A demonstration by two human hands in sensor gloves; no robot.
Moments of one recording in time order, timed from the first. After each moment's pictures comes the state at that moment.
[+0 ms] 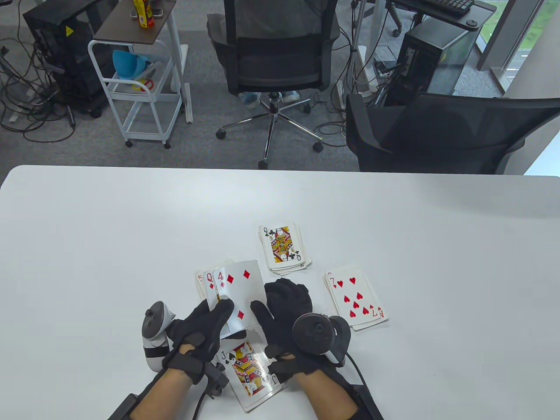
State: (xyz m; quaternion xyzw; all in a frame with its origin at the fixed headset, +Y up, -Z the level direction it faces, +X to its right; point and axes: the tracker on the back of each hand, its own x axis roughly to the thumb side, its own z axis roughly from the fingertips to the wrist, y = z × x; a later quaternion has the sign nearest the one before) left_hand -0.203 -0.763 -0.269 -0.13 -0.09 0.79 0.59; right_hand 0.041 -0.711 -0.267 0.17 -0.14 0.89 0.40
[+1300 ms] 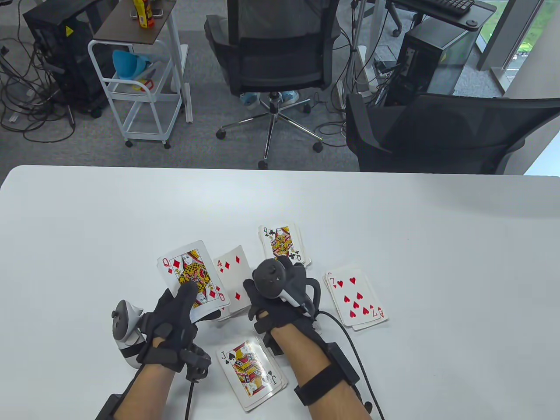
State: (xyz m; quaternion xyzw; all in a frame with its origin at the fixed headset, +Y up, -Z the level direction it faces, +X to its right) left_hand -0.241 -0.728 -0.271 0.00 -0.10 0.83 0.55; right_hand -0.027 -0.704 -0.347 0.11 0.04 0.97 0.20
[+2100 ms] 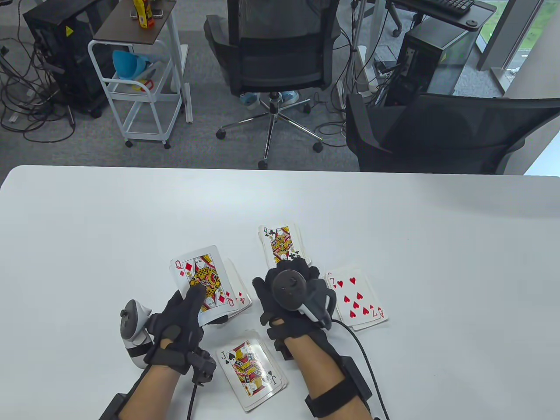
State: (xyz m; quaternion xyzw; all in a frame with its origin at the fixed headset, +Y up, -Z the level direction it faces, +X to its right) left_hand -0.225 -0.736 -0.270 -0.04 -0.10 0.81 0.57; right_hand 0.041 -0.703 -0.310 0.09 -0.07 0.95 0.28
